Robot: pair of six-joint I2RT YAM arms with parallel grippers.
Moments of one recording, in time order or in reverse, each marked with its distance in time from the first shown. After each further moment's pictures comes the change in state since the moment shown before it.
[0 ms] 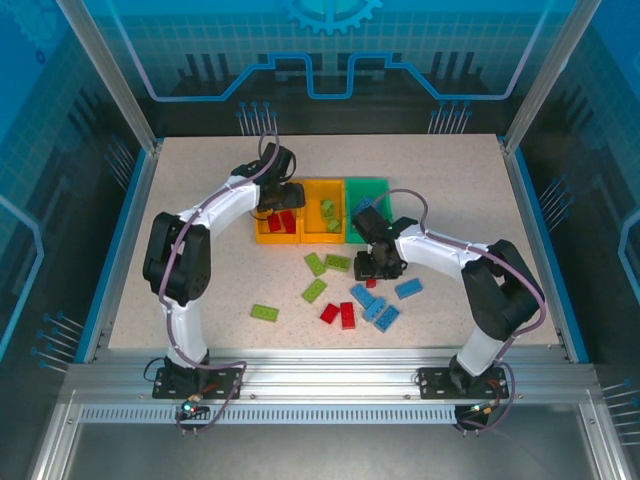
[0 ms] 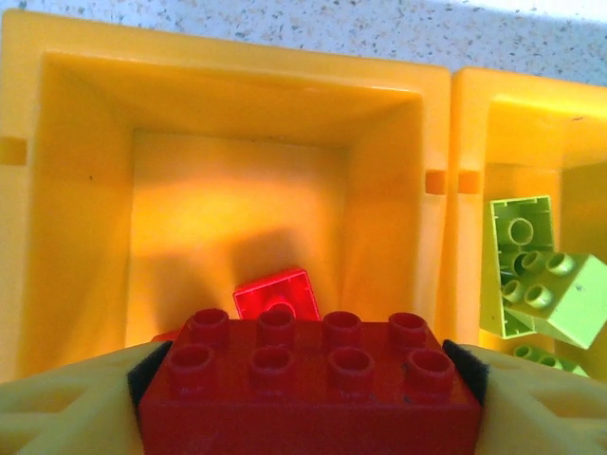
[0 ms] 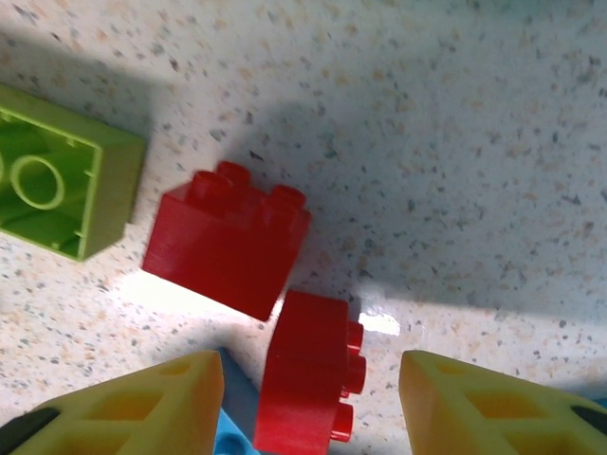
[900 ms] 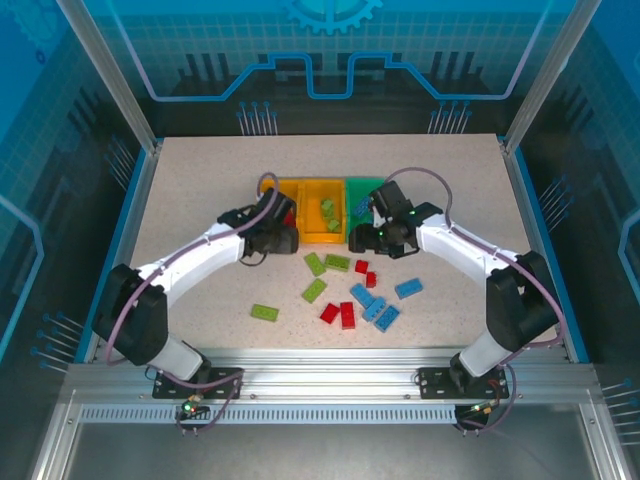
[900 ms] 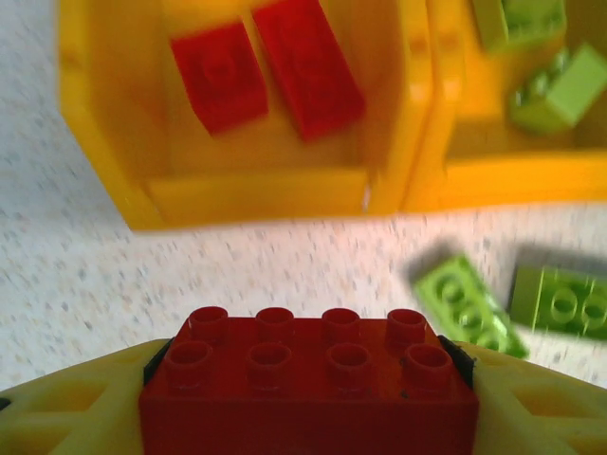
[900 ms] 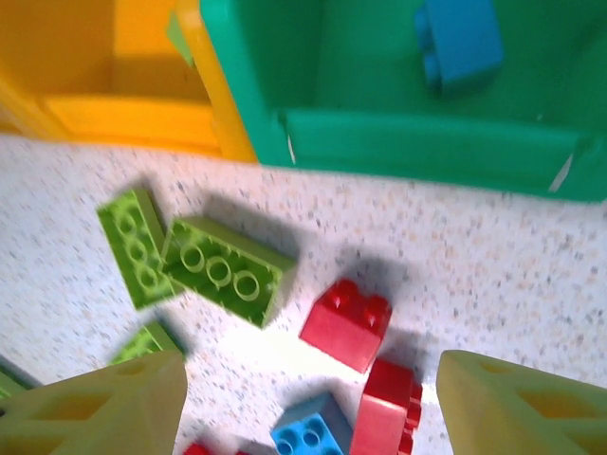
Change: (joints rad) left arm -0.159 -0.429 -0.427 -0.023 -0.110 -0.002; right arm -0.095 -0.103 0.064 0.082 -0.135 -0.039
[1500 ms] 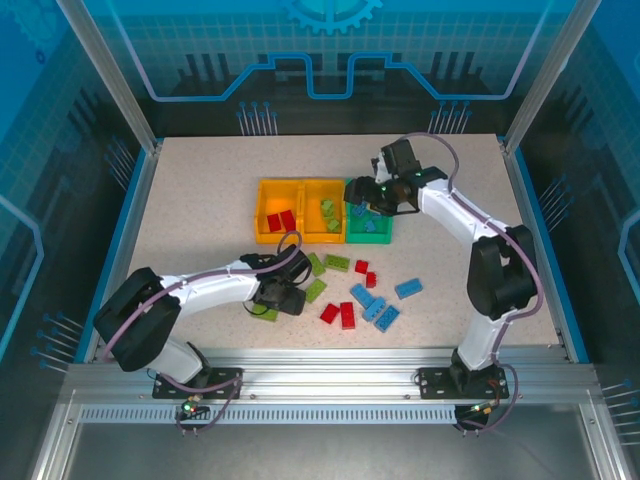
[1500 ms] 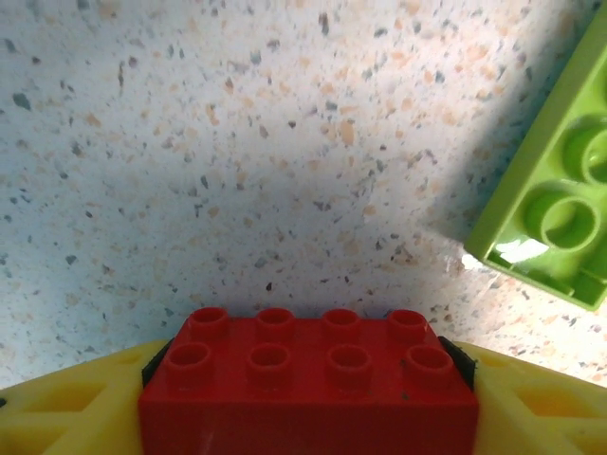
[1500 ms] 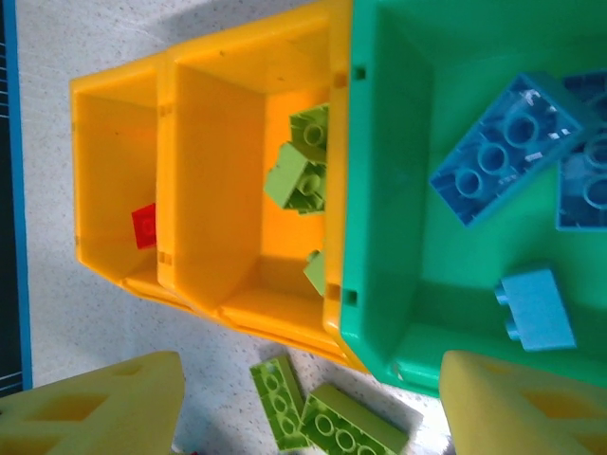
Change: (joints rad) left arm -0.257 -0.034 -0.336 0.020 0.077 -0.042; right arm -0.164 0.204 0.320 0.071 -0.235 0.059
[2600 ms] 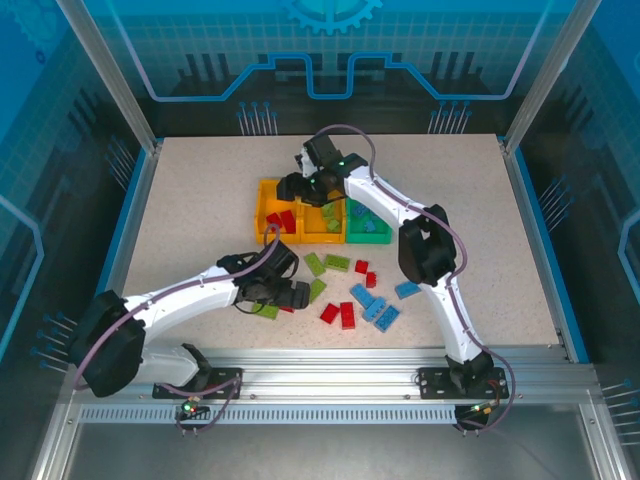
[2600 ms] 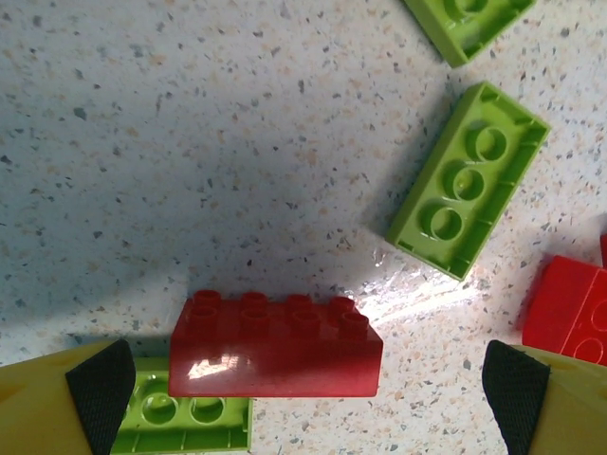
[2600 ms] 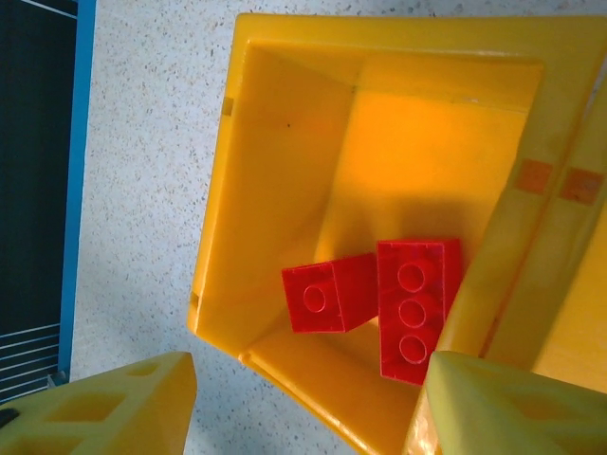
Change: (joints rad) left arm 0.027 -0.178 -0.035 0.002 0.072 -0.071; right arm 0.243 0.563 0.717 -0.121 -0.072 0.026
